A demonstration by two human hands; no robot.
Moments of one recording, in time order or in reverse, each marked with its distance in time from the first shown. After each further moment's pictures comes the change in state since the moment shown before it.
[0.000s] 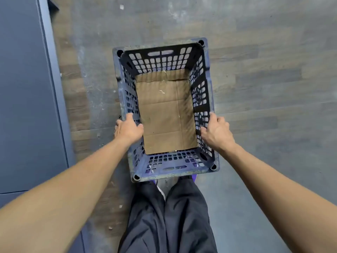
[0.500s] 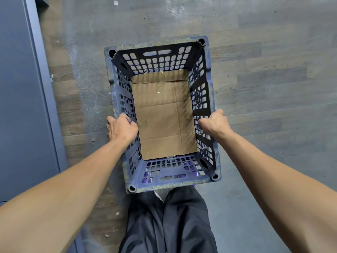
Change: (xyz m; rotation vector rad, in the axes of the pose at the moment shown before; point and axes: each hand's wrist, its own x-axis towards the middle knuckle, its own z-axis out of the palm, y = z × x) left_hand 0.038 0.010 0.012 -0.088 0.232 -0.031; right_hand 0.066 -0.013 -0.005 0.243 -0.047 0.328
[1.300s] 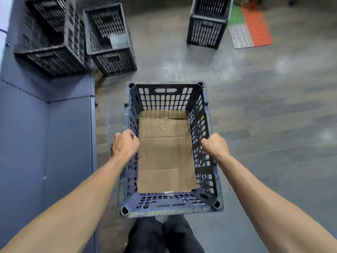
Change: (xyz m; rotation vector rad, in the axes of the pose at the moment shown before) left_hand -0.235 0.149 -0.307 -0.050 0.202 0.237; right_hand -0.258 -0.037 -0.307 0.122 0.179 -0.164
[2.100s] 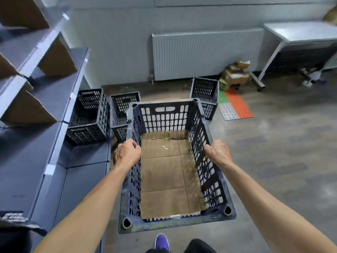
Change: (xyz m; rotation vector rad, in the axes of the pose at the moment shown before) left_hand 0.074 0.063 -0.264 -0.162 0.189 0.155; right_hand -0.078 -0.226 -0.139 0.060 0.318 -0.310
